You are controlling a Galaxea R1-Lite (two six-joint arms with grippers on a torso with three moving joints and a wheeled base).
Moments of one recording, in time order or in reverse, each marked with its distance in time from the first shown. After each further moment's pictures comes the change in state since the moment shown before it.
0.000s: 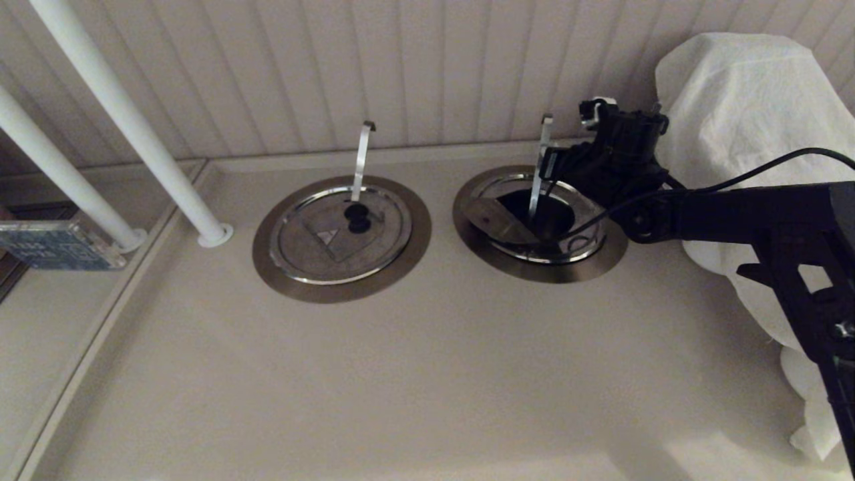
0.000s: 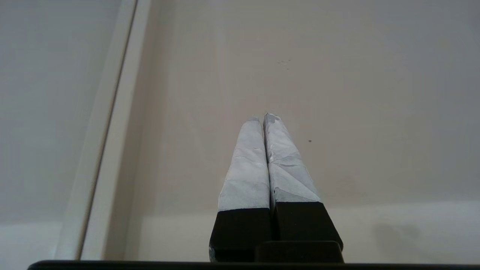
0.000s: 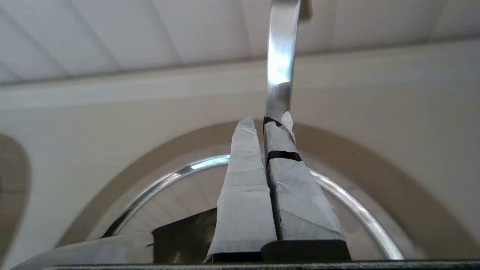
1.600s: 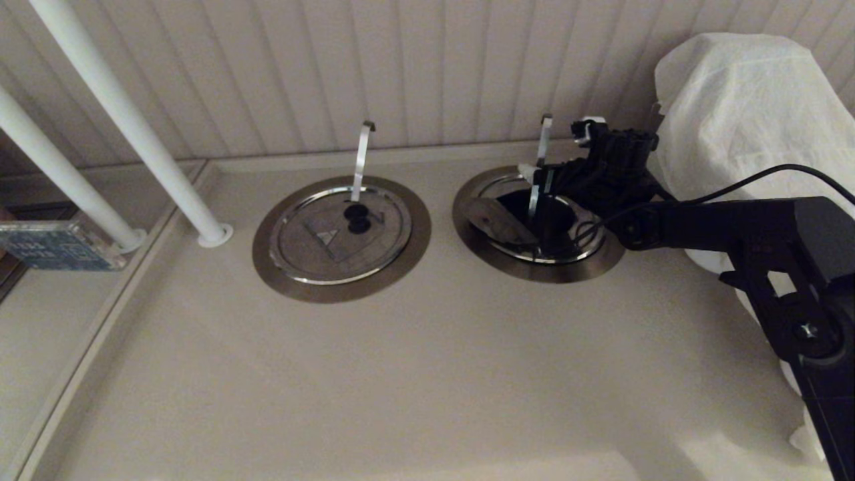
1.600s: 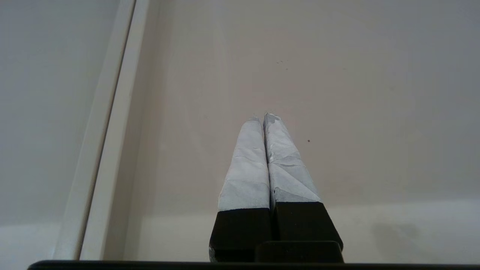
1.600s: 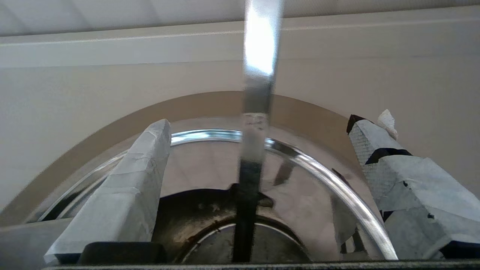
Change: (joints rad) left arm 0.000 0.000 0.000 0.000 -0.001 0.000; right arm -0.030 0.085 -0.067 0.022 0.079 -0.033
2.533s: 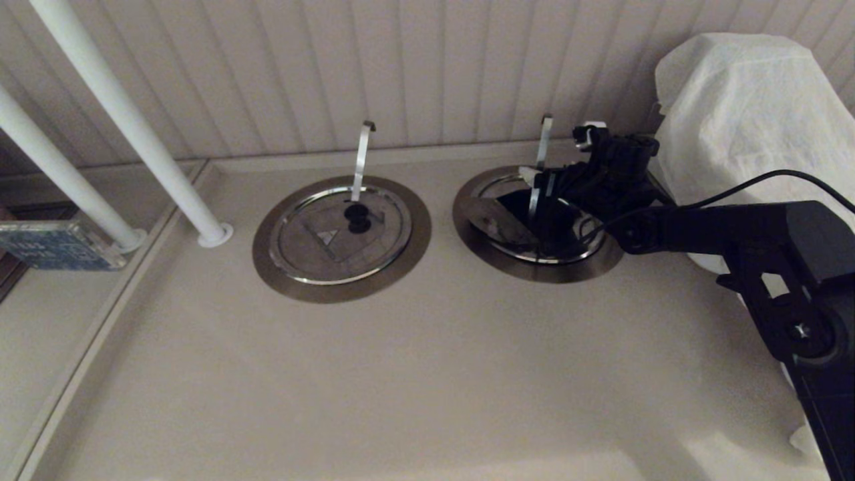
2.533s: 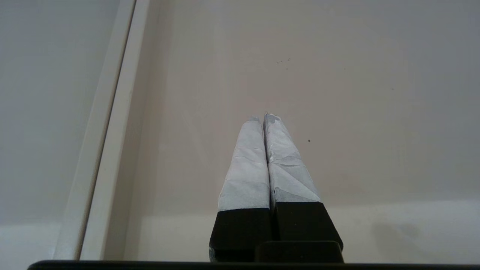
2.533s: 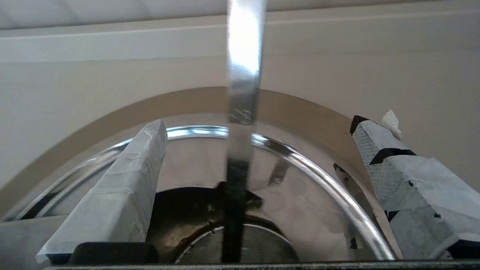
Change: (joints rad) left arm 0.000 0.000 0.000 0.000 0.001 0.000; right arm -0.014 0.023 0.000 -0.030 0.015 -0.002
